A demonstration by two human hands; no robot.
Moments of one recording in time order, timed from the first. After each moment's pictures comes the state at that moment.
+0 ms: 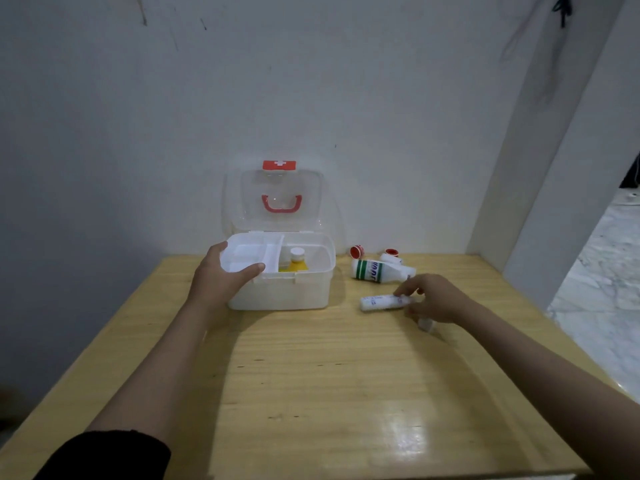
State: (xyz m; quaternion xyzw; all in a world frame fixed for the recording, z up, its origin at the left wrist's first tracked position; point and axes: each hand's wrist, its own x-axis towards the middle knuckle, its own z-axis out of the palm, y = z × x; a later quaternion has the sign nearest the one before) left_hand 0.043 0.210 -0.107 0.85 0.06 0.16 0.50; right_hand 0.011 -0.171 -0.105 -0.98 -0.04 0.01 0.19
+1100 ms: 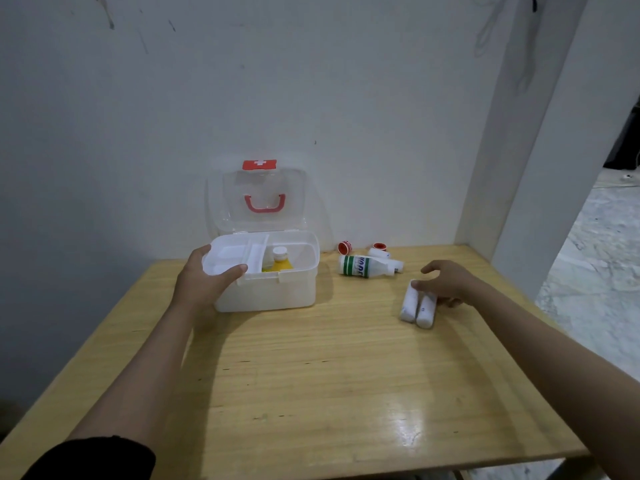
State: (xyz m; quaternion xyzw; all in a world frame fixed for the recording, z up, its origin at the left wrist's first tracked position) left_hand 0.043 0.209 -0.103 0.86 0.08 0.15 0.48; right_hand 0.015 -0.210 -0.091 -0.93 0.18 0.05 0.31
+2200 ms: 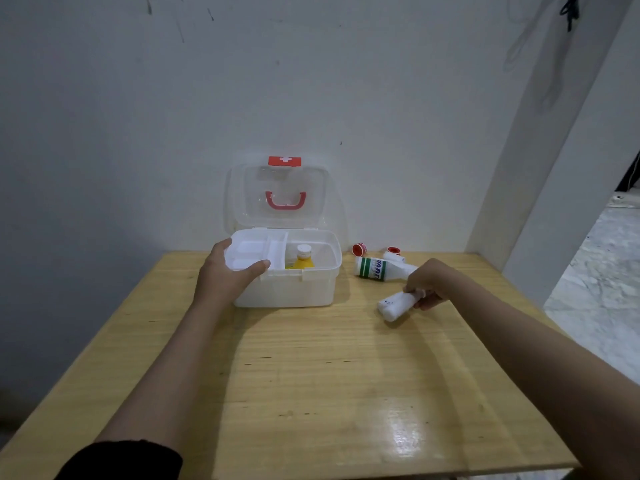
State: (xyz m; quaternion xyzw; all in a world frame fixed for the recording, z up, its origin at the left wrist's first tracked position) left_hand 0.041 0.210 -0.108 0.84 0.07 0.16 0.51; right_hand 0.045 -0.138 -0.081 -0.88 0.28 0.11 0.36
